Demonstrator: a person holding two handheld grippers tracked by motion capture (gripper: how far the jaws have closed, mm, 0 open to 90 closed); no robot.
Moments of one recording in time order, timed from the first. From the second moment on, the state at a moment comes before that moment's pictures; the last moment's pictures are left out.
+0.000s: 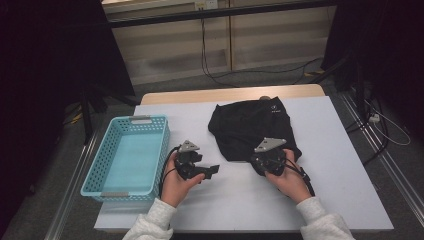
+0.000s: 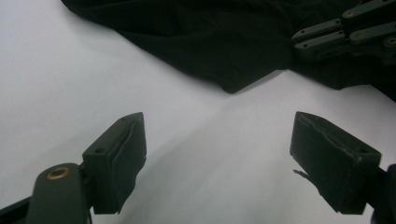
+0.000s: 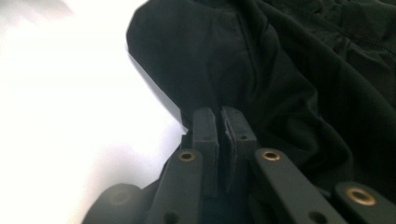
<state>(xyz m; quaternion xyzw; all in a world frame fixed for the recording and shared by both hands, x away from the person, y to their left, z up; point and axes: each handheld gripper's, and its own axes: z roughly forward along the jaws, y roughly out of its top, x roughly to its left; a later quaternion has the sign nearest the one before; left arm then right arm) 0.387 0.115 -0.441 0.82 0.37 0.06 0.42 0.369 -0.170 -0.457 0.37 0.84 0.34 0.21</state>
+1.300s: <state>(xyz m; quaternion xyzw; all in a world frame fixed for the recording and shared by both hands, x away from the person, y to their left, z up) 0.388 0.104 -0.444 0.83 0.36 0.05 0.43 0.378 -0.207 -0.419 0.45 0.75 0.46 0.18</state>
